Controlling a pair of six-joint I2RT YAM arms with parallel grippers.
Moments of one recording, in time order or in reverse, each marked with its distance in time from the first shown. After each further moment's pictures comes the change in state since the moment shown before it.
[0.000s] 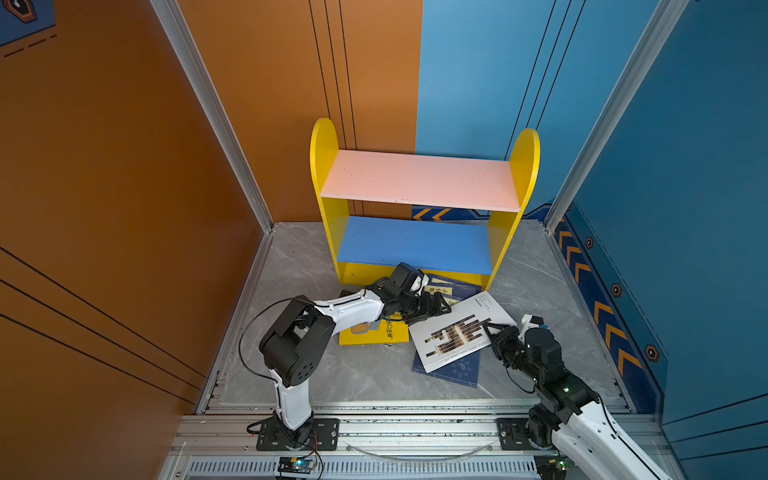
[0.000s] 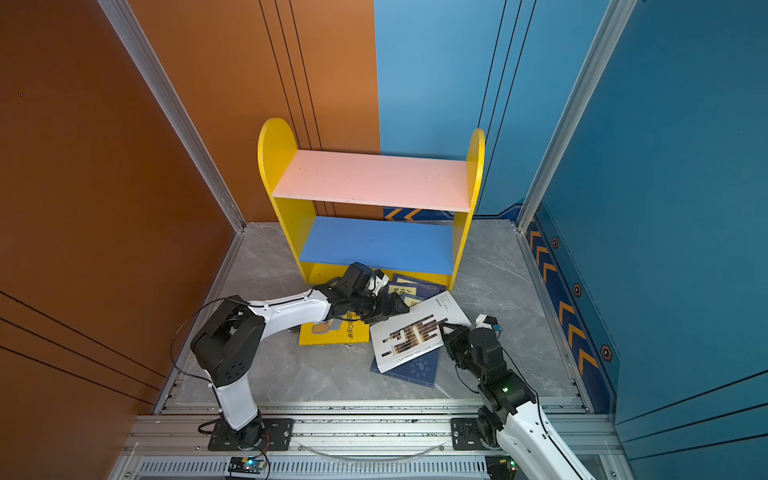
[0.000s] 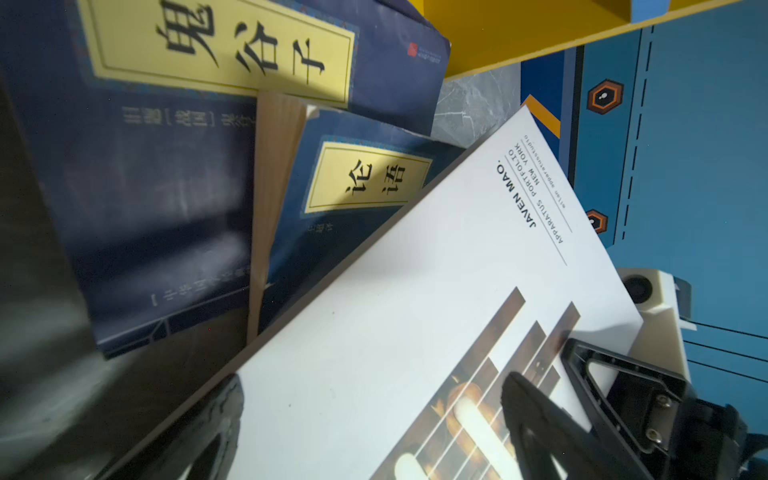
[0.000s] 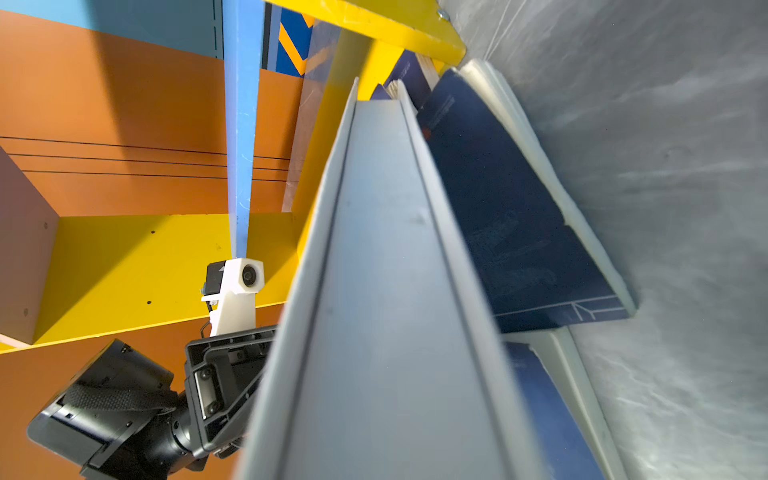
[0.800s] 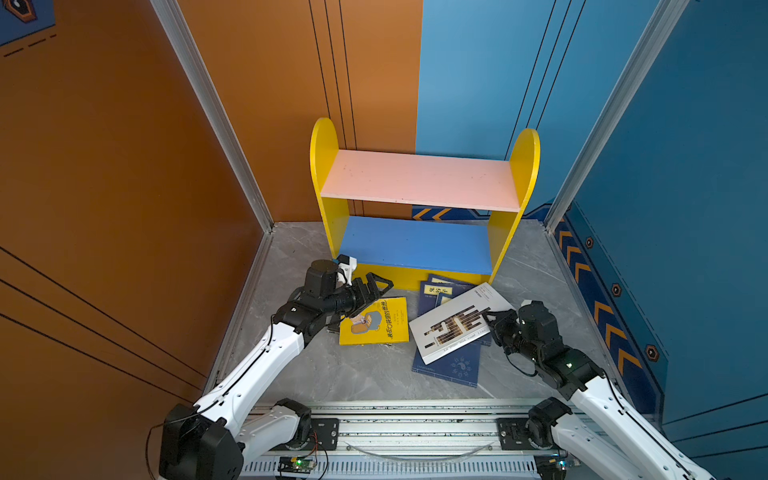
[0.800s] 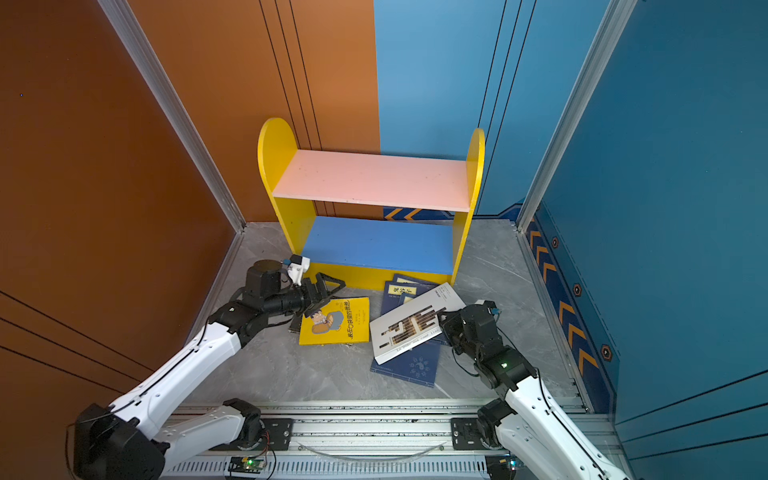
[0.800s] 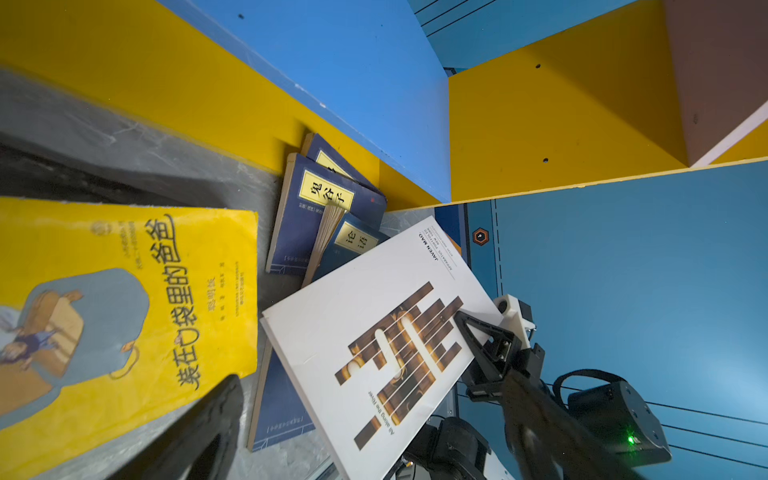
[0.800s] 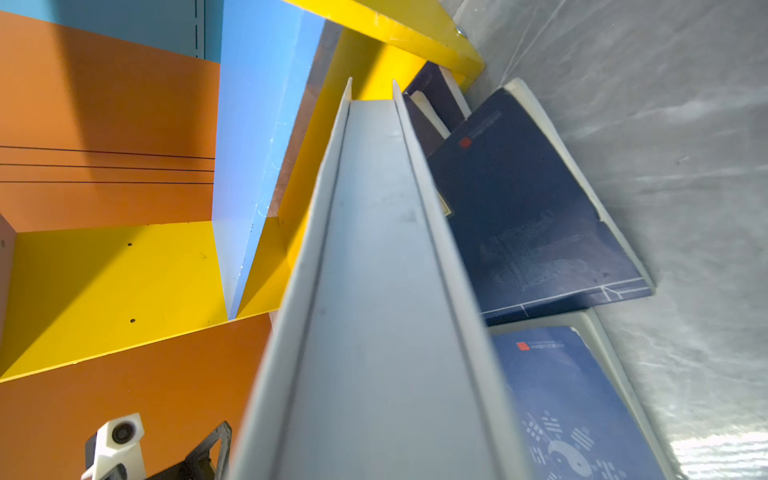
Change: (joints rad) left arm 0.325 -0.755 -0.319 -0.179 -0.012 -0.105; right arm 0.049 0.224 0.310 -0.200 0.061 -0.003
